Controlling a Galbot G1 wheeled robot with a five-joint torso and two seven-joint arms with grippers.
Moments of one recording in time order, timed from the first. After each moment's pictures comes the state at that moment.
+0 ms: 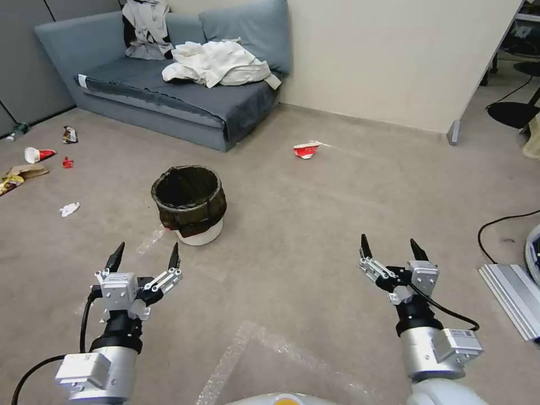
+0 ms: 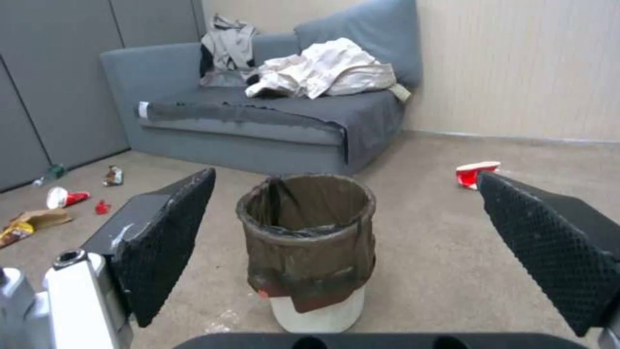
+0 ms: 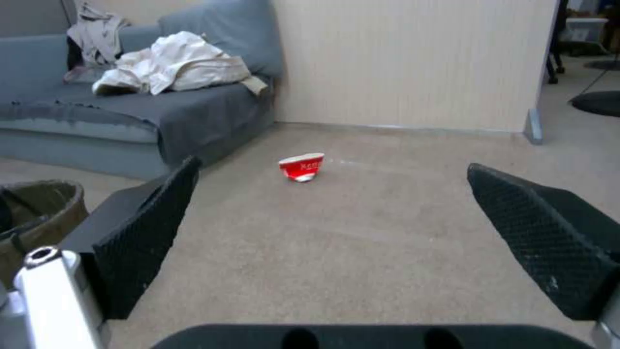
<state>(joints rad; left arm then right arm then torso) 1.94 -1.46 -0.68 -2.45 -0.11 -0.03 -0.06 -1.80 1.56 0.51 2.37 0.07 -0.05 0.07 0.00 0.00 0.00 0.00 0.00</state>
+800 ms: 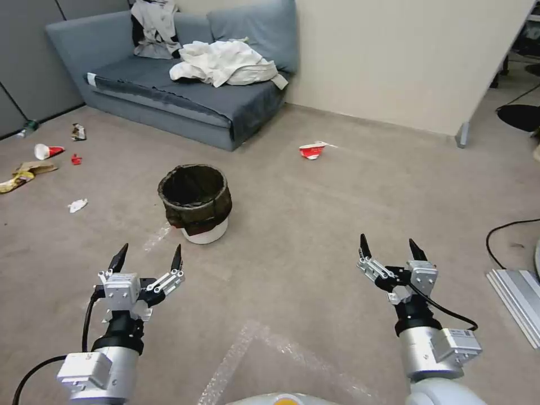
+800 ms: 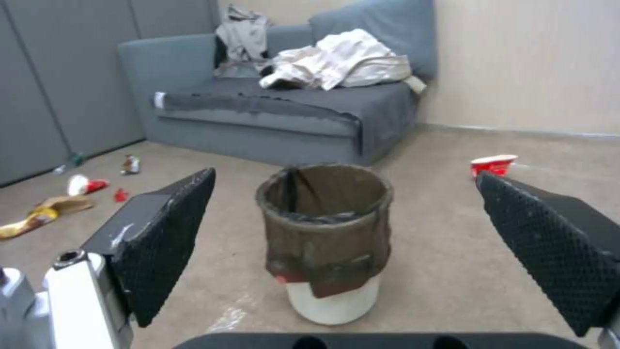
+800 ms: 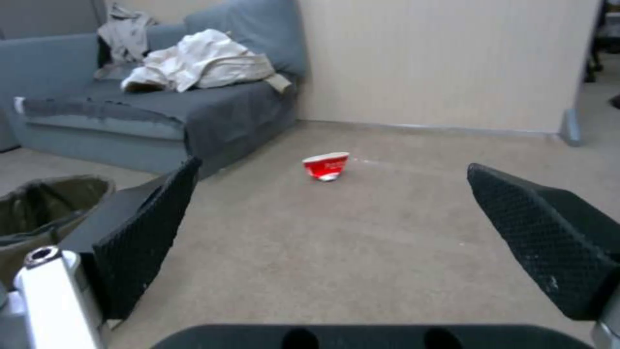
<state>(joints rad) 1.95 -1.46 -0.68 -2.45 -0.11 -0.01 -0.04 -1.80 1.56 0.50 2.36 0.08 -0.05 0.07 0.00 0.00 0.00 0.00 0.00</state>
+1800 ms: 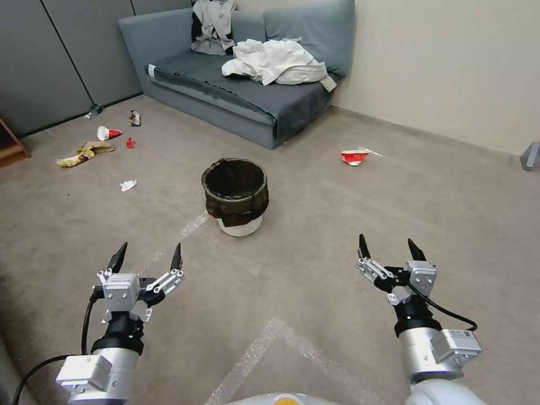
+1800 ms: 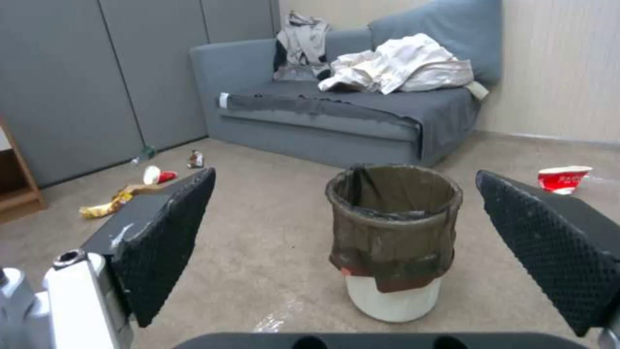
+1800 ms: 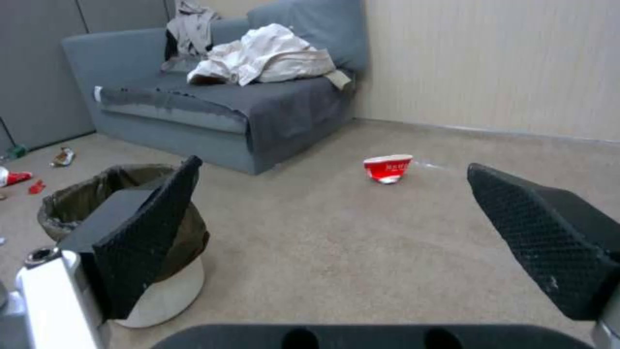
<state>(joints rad) 1.95 -1.46 -0.68 -2.45 -0.10 -0.04 -0.04 -1.80 1.56 0.50 2.37 0.08 -0.05 0.06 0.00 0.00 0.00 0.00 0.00</state>
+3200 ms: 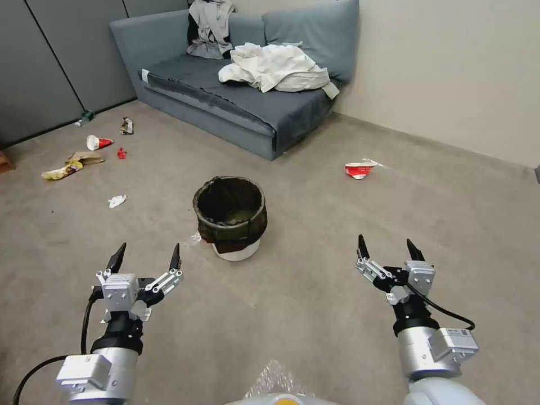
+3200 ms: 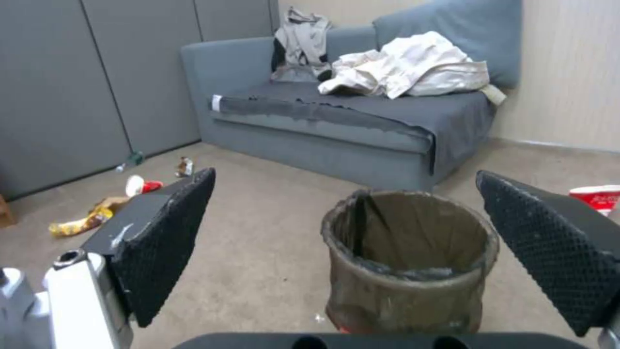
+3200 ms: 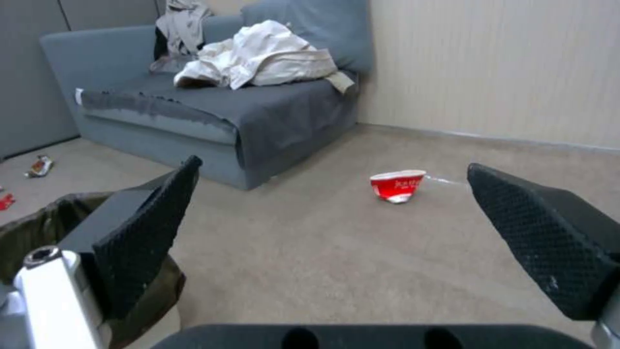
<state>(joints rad) 1.95 -1.46 -0.68 -2.44 -0.10 -0.04 -0.05 -1.79 1.56 0.50 2.35 0.08 -0.05 0.06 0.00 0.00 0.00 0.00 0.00</state>
